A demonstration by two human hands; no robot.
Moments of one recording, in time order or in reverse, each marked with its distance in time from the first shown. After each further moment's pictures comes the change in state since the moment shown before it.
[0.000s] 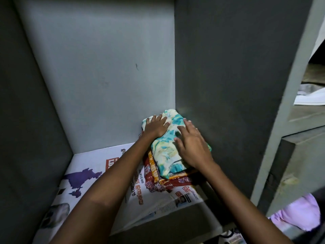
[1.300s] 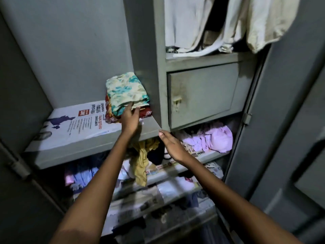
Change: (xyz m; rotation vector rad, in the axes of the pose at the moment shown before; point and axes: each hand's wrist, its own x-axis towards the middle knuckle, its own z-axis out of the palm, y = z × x) left_hand -0.253 0.166 0.033 -0.868 0.475 -0.219; right_hand -0.249 0.073 -0.068 0.826 -0.306 0.324
